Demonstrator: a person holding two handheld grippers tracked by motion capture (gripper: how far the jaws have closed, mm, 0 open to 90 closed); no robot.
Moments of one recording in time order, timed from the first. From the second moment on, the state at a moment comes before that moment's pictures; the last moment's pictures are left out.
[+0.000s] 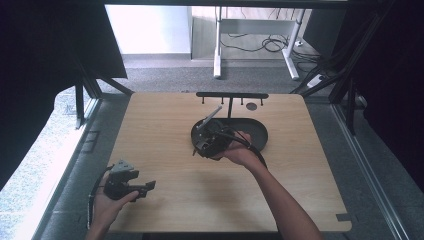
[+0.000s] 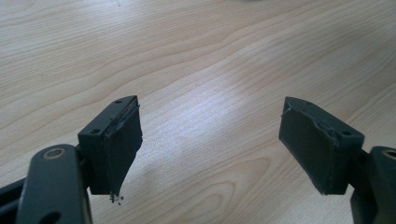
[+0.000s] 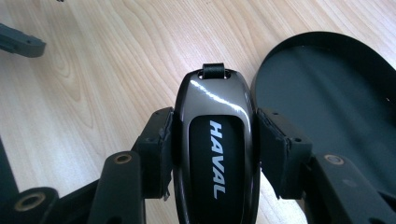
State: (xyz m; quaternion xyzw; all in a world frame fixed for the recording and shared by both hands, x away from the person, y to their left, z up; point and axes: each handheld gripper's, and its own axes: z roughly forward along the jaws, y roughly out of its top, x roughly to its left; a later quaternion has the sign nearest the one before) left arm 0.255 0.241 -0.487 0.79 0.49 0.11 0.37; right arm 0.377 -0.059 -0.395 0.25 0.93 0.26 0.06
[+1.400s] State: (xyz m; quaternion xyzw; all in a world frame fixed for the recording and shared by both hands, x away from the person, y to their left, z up) left arm 0.254 0.242 -0.485 0.78 0.49 0.11 0.37; right arm 0.424 -0.098 -0.406 0.32 0.90 0.26 0.08
